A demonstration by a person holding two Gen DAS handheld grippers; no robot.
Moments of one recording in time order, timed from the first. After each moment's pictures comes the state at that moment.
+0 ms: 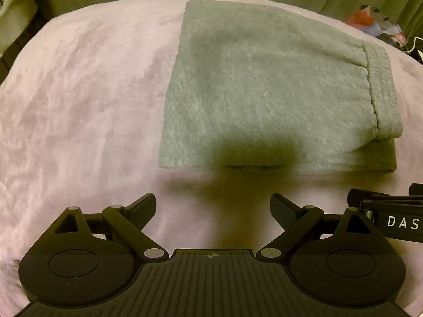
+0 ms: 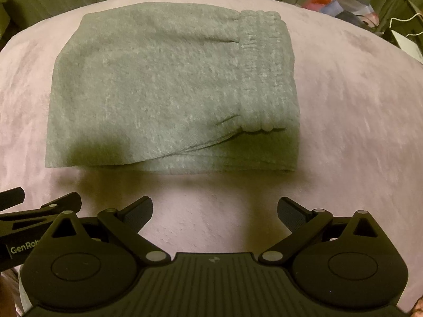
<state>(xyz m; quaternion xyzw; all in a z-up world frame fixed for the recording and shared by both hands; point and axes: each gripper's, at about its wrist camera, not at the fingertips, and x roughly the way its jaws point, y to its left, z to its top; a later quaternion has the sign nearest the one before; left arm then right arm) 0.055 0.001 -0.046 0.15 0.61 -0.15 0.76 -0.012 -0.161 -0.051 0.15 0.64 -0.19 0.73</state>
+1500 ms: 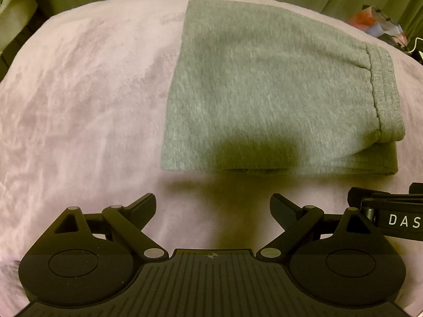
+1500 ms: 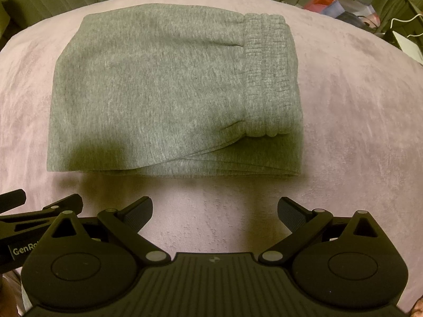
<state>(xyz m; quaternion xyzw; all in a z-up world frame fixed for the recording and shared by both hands) 0.060 0.003 -0.046 0.15 0.62 -0.15 0.76 -0.004 -0.161 -0.051 0.14 0.64 -0.18 0.73</state>
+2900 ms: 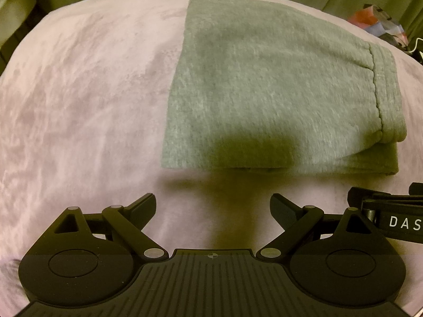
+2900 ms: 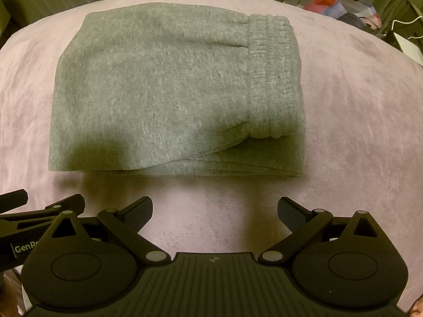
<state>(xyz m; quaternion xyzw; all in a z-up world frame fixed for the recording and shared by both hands) 0.063 0.005 -0.049 0.14 0.63 -0.15 0.75 -0.003 -0.158 -0.051 0.14 0.64 -0.18 0.73</state>
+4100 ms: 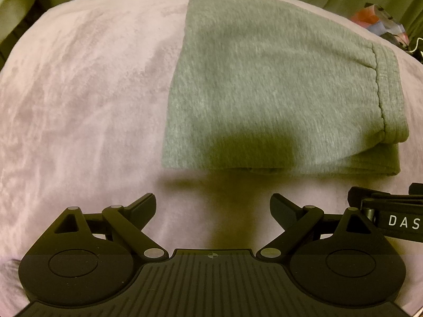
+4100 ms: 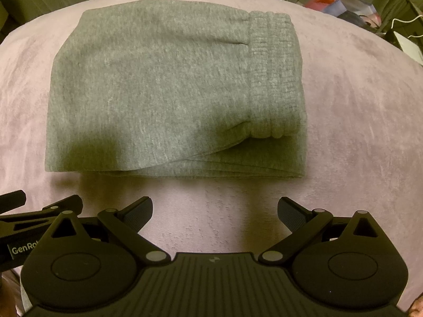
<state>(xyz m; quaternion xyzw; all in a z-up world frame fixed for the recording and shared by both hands) 0.066 0.007 -0.053 0.14 0.63 -0.15 0.75 0.001 -0.158 -0.056 0.14 0.65 -0.19 0.73</state>
